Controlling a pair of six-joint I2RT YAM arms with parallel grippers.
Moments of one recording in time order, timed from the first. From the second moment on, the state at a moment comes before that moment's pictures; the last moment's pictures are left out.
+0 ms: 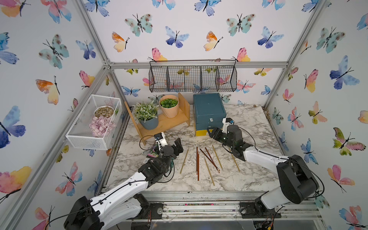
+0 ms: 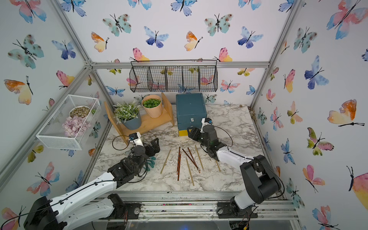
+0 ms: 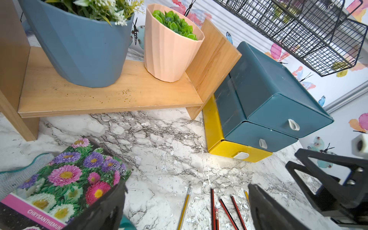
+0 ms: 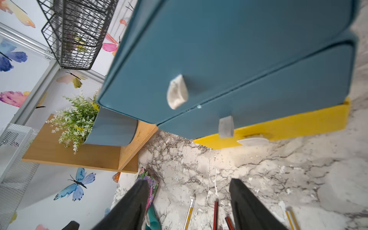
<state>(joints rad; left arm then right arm) -0.76 0.97 0.55 0.03 -0.57 -0.71 0.51 1.56 0.80 0.39 -0.16 0.83</state>
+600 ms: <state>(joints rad) -0.70 0.97 0.53 0.06 -0.52 -0.74 0.46 1.77 0.81 0.64 -0.26 0.91</state>
